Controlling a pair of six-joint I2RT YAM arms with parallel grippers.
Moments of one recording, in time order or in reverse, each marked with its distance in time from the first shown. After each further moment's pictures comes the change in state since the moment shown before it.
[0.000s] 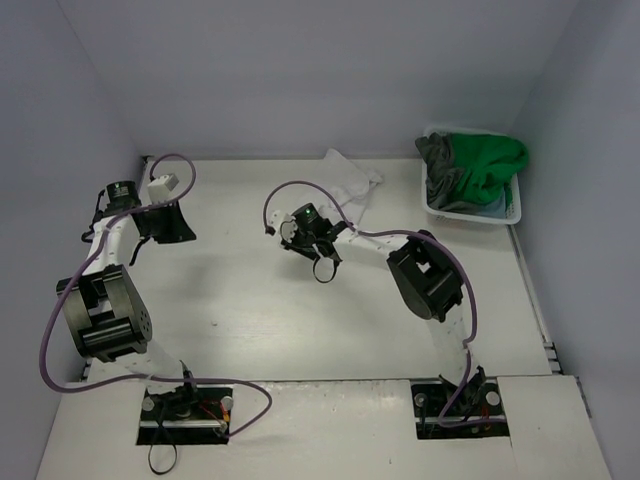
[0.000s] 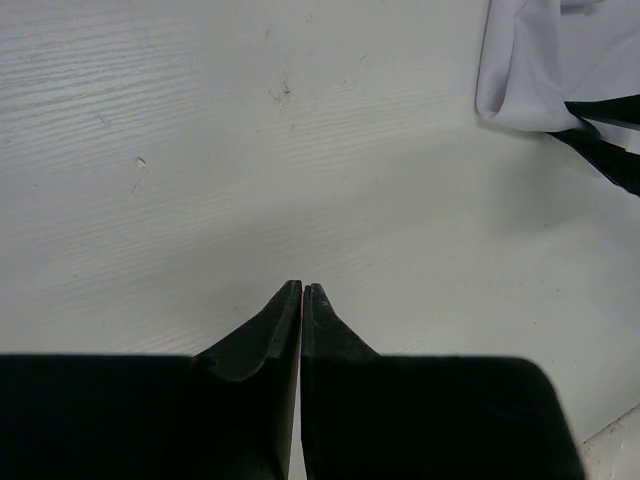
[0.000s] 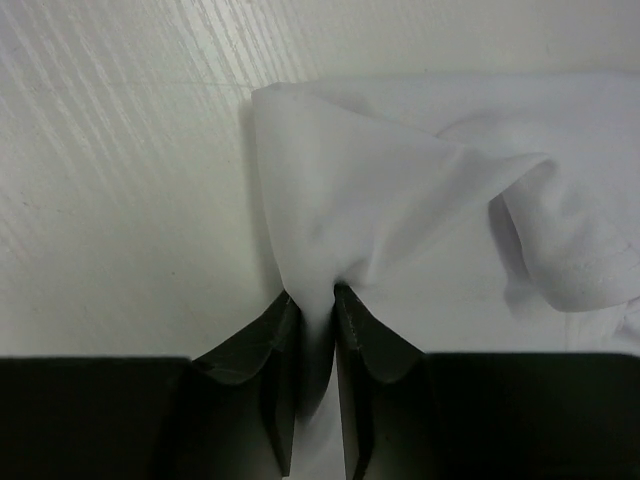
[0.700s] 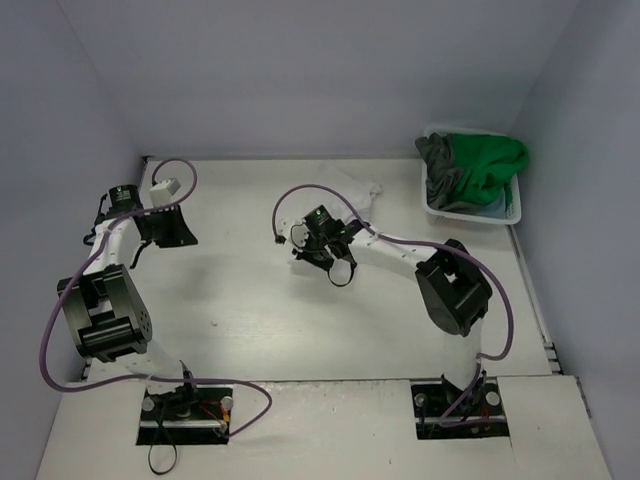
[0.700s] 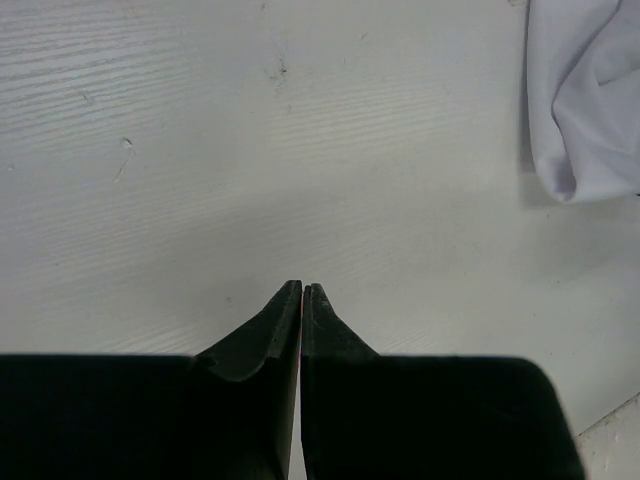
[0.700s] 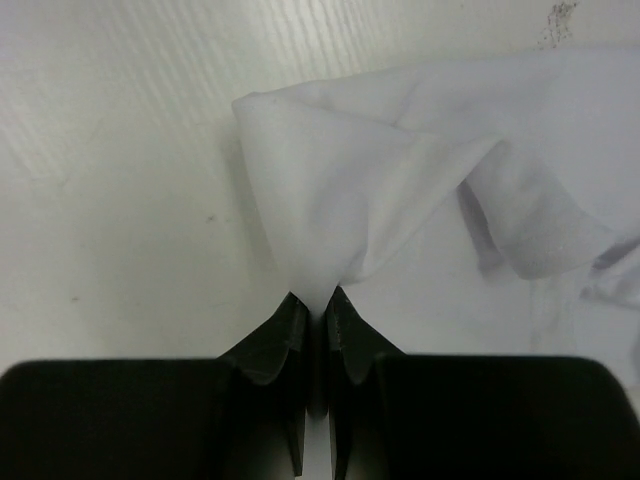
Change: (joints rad) left arm 0.000 0.000 -0.030 -0.001 0.002 0.000; right arm 0.002 -0.181 -0.106 -0.214 -0.103 0.019
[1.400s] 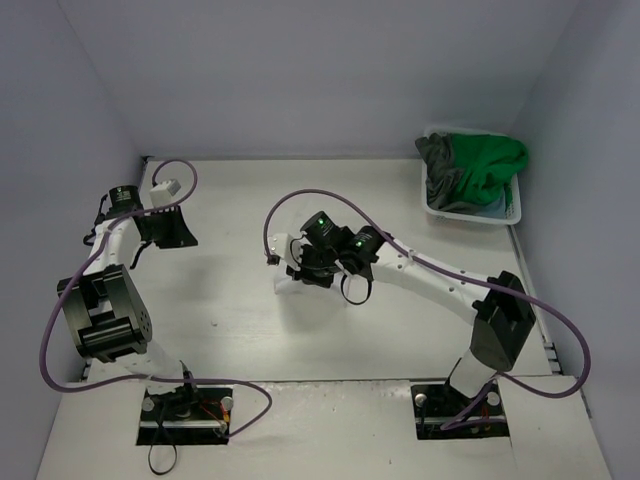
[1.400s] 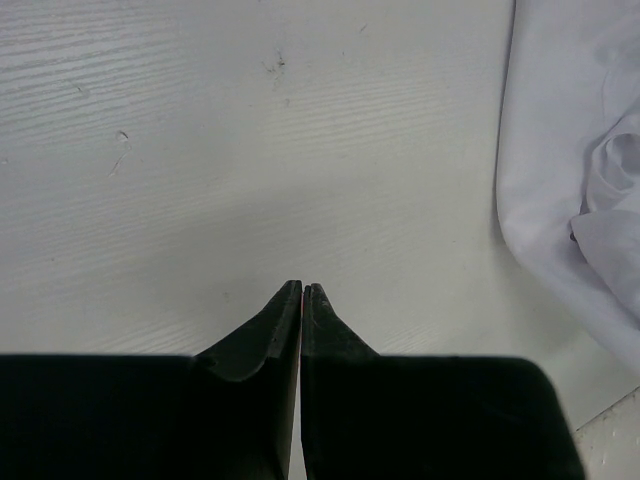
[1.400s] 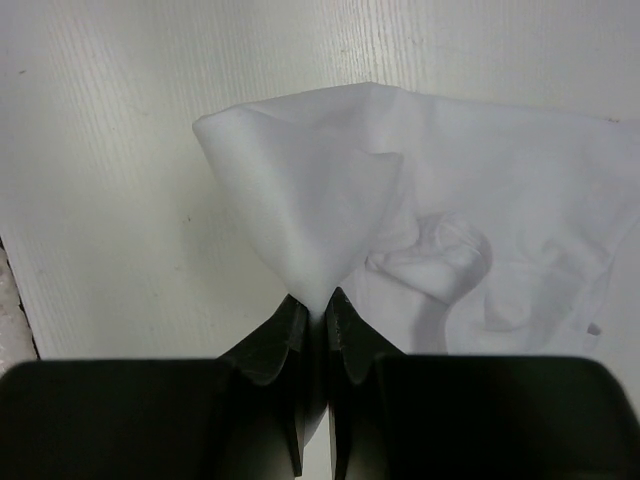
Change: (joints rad) left arm 0.000 0.000 0.000 -0.012 0.000 0.005; right arm 0.156 -0.330 -0.018 -0.259 -0.126 -0.010
